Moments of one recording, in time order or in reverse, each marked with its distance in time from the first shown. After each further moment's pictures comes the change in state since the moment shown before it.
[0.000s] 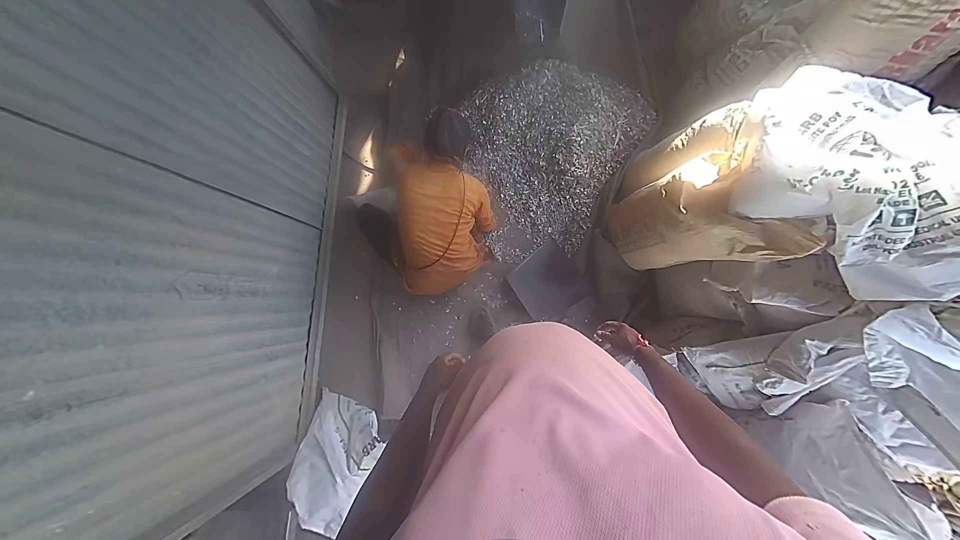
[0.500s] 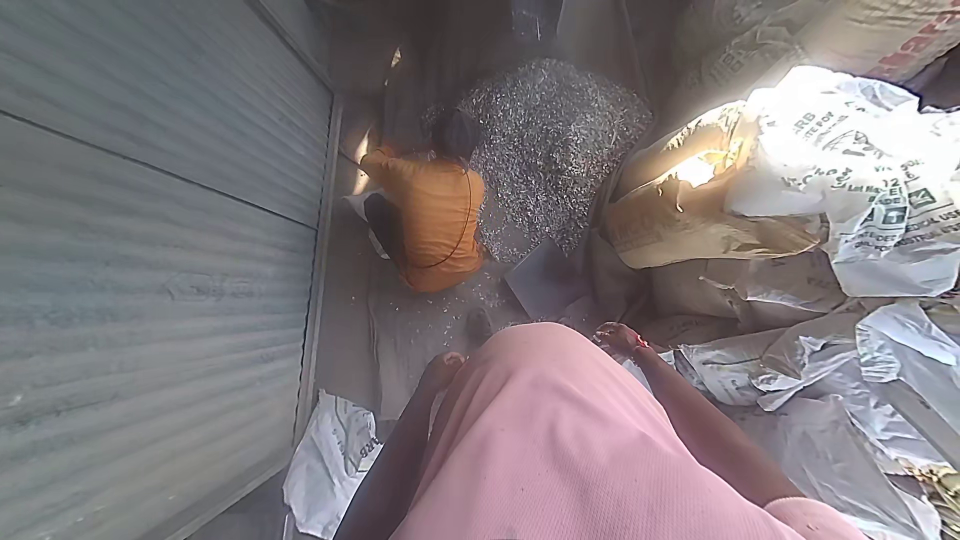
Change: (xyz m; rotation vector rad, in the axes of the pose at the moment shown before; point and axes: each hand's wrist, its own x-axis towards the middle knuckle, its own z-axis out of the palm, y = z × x) left_hand 0.013 -0.012 0.002 0.017 -0.017 0.013; right_hand -0.001 0.005 0.005 0.004 0.001 -0.004
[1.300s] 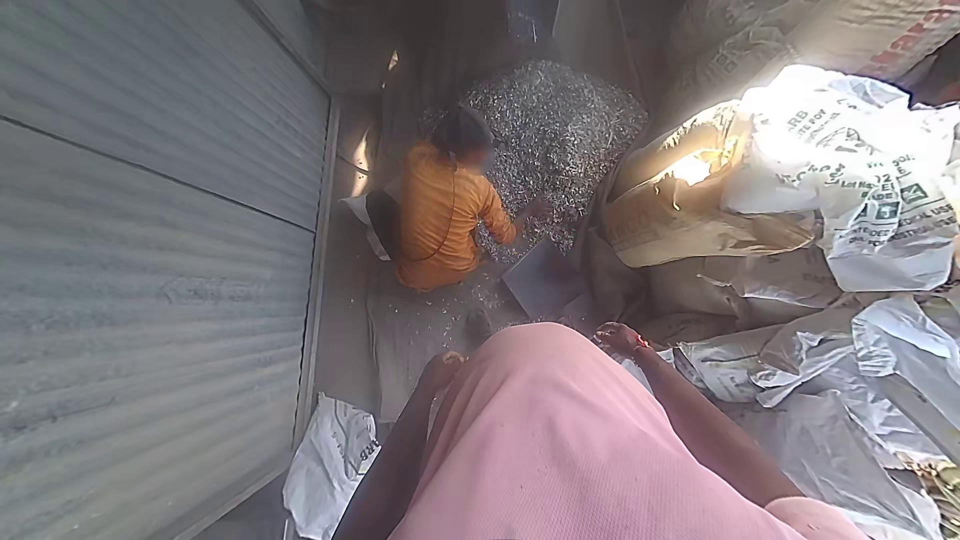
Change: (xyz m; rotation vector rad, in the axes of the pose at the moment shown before) left_hand -0.004 0.004 -0.002 -0.020 -0.011 -0.020; right_hand -0.007 0.002 0.003 0.032 0.017 0.014
